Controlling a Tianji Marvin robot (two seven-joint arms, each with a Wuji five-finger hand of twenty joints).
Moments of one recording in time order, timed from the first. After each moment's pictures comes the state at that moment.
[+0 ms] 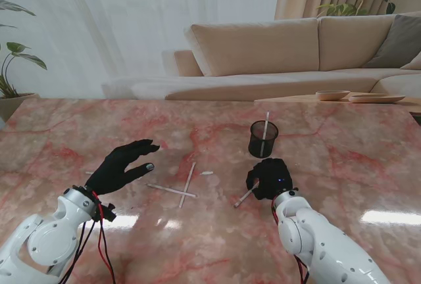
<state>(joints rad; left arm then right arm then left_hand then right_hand) 1.76 -1.10 -1.45 -1.70 0.49 -0.39 -0.02 -1.44 -1.09 0.96 -1.33 -0.95 0.20 -0.20 0.57 0.01 0.08 0.00 0.49 0.04 0.15 0.14 0.35 0.00 0.22 0.21 0.25 0.03 0.15 0.32 -0.02 -0.05 0.55 0.28 0.53 -0.81 1.19 -0.28 0.86 -0.46 0.87 0.47 0.63 -0.15 0.50 0.65 0.26 -0.15 0.65 0.62 0.05 -0.09 0.68 0.77</state>
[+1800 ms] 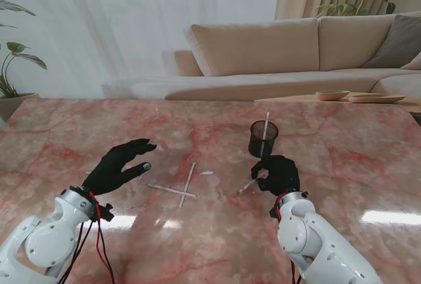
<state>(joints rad) 1.77 -1.10 -1.46 -1.70 0.49 -0.40 -0.01 -1.54 -1.16 1.11 -1.40 -0.65 0.19 -0.33 0.57 0.01 0.08 0.00 0.49 0.04 0.15 0.14 0.35 0.00 0.22 0.21 0.25 0.03 0.15 0.32 -0.02 -0.05 0.52 0.27 0.50 -0.79 1.36 -0.26 0.90 -0.40 0.73 0.95 0.56 -0.19 0.60 0.75 0.23 -0.19 0.66 0.62 0.02 -0.13 0.68 0.81</state>
